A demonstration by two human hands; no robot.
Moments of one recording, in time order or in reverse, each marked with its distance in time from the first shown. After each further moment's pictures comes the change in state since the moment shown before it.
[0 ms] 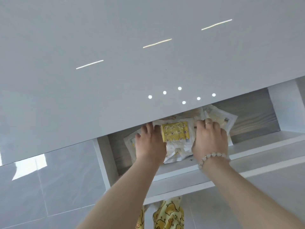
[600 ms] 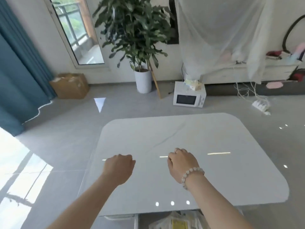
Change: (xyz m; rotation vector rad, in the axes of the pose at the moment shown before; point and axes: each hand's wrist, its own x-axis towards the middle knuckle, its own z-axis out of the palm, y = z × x) left_hand -0.324 -0.143 -0.379 -0.022 0.502 -0.172; right_hand -0.228 -0.081 -0.434 -0.051 0.395 -0.614
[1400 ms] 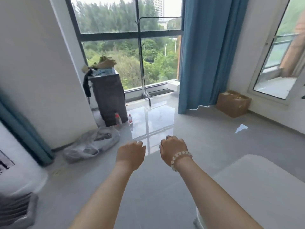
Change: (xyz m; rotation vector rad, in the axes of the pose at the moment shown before) left_hand -0.389 -0.223 0.016 0.007 0.281 -1.097; right_hand -0.129 -0.439 -0.025 -0.093 0.133 -1.130
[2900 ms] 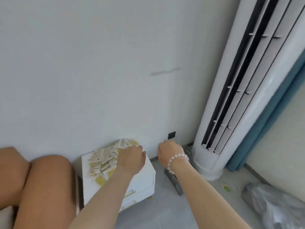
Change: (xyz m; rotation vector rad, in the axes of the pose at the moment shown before) left_hand -0.258 -0.656 0.090 0.068 -0.178 -1.574; right_hand 0.172 -0.828 0.109 0.012 -0.285 -1.562
